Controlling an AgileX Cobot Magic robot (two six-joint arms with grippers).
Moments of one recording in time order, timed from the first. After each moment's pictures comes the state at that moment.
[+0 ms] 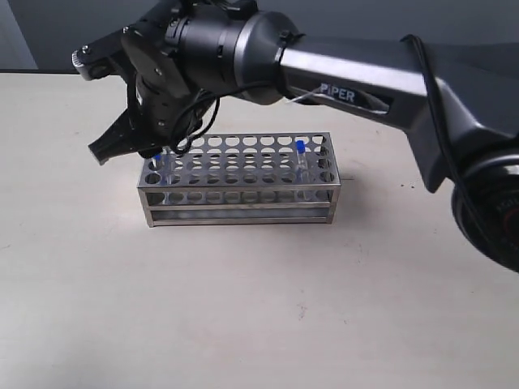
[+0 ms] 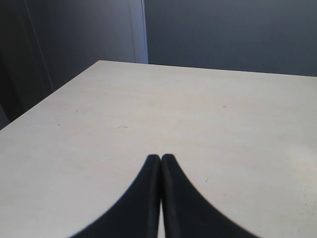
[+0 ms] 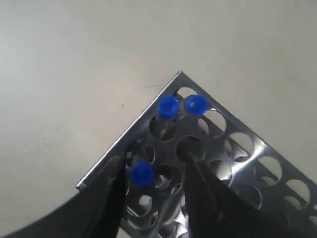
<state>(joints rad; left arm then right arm) 0.11 0.00 0.00 0.08 0.30 -0.07 1.04 2.20 -1.93 -0.23 0.84 0.24</state>
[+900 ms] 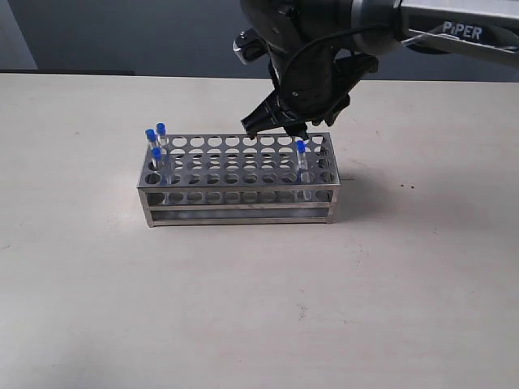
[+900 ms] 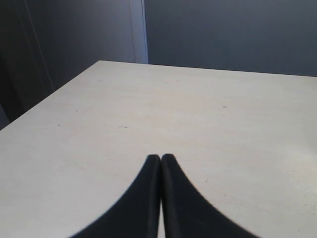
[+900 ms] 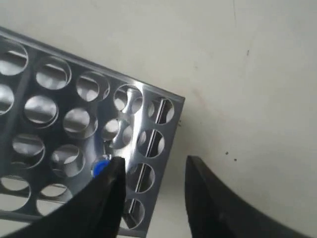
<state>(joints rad) 0.11 0.00 0.00 0.08 0.30 -0.07 0.84 2.04 -1.72 -0.46 1.17 0.42</state>
